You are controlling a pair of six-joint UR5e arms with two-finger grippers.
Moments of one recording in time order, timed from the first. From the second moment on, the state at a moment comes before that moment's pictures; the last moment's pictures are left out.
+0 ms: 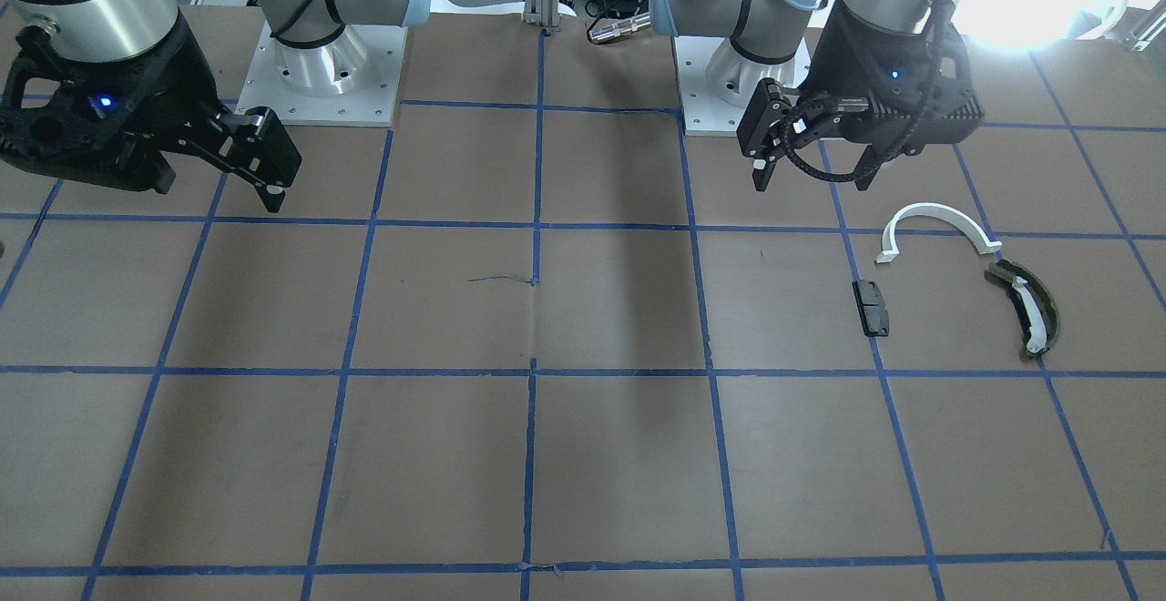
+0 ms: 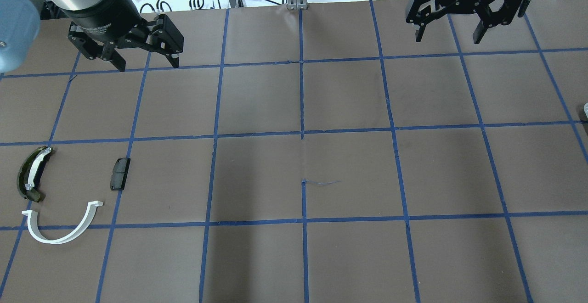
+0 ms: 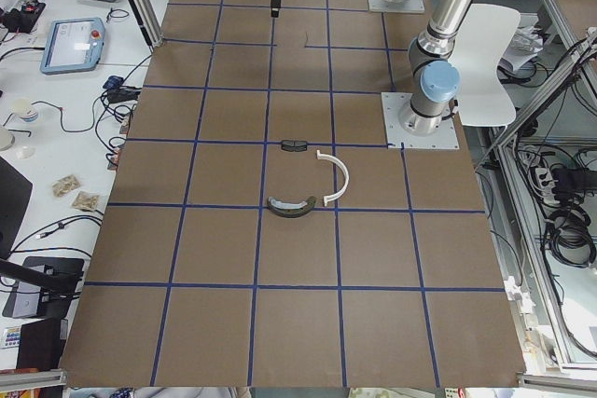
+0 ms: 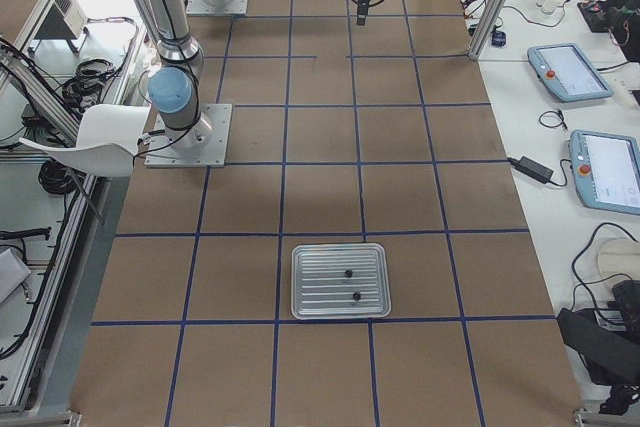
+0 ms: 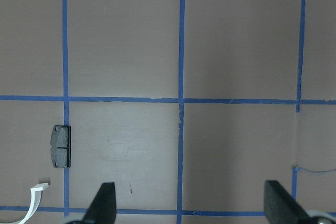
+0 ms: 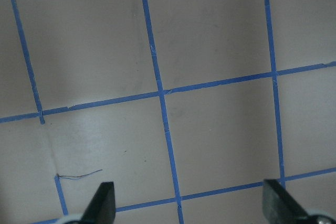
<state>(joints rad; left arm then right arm) -1.57 -1.57 -1.51 -1.53 1.58 -0.03 1.57 -1.45 1.34 -1.45 -1.62 0.15</state>
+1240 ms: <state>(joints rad) -1.57 -1.57 -1.51 -1.53 1.58 -0.03 1.14 -1.41 1.32 -1.52 -1.64 -0.69</state>
